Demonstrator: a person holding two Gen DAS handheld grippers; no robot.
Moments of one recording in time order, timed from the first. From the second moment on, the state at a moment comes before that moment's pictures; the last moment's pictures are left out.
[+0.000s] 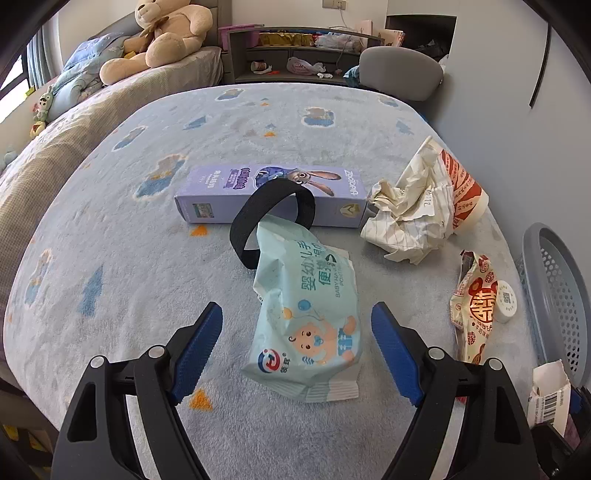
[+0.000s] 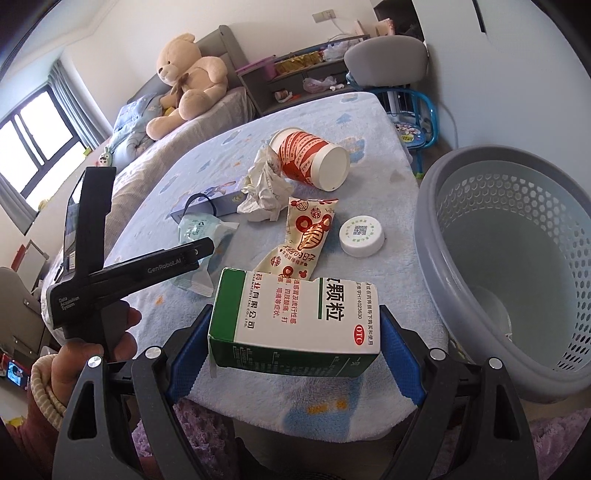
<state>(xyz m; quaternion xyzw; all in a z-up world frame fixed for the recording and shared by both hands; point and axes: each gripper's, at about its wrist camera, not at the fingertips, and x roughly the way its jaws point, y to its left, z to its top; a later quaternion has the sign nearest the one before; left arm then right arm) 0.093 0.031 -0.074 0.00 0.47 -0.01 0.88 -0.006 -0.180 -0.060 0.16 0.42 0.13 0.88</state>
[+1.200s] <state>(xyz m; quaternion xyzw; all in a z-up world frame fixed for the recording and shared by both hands) 0.045 0.047 -0.050 0.00 0.44 -0.03 0.90 -0.010 -0.169 -0.053 0.15 0.42 0.13 0.89</state>
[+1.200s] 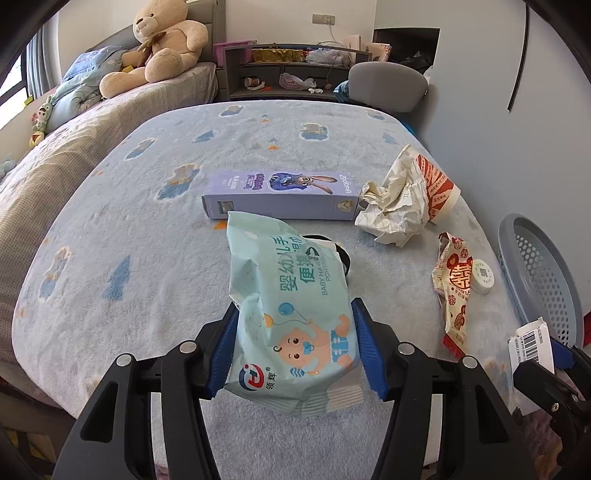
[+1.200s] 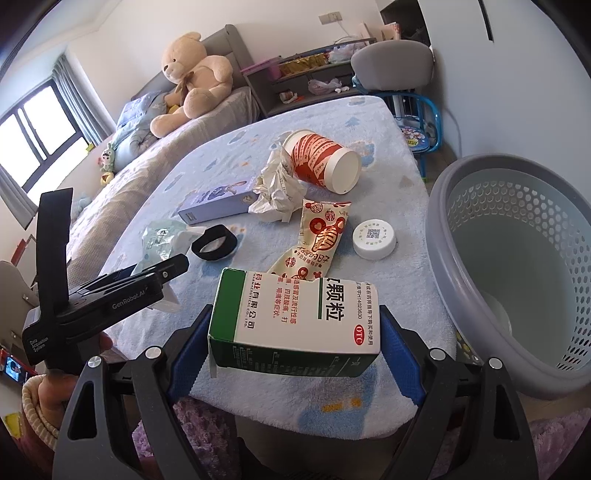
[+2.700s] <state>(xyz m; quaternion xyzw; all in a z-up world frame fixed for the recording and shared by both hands) 0.044 -0.166 -0.011 0.08 0.41 -0.21 0.88 -0.026 -0.352 -0.031 0.14 0.37 -0.04 0.92</state>
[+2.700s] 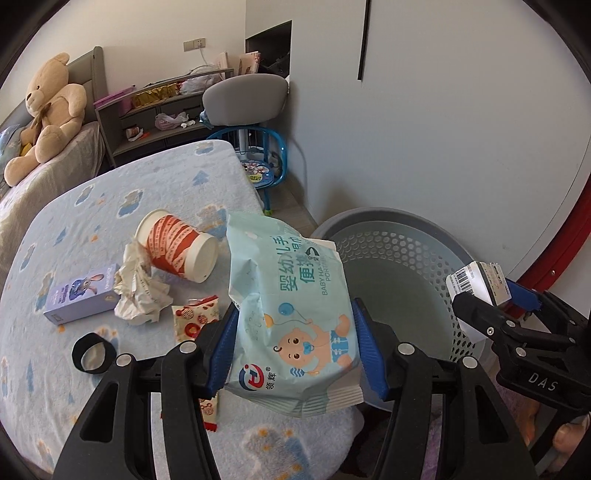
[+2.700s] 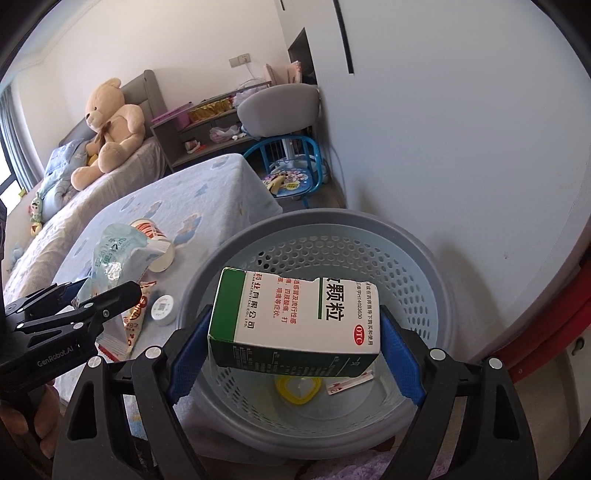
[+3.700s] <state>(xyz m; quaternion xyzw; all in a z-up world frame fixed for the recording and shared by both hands) 0.063 -0.222 -0.044 0.11 0.44 -0.23 0.86 -0.019 -0.384 -0.053 0.14 0.39 -0.09 0.90</state>
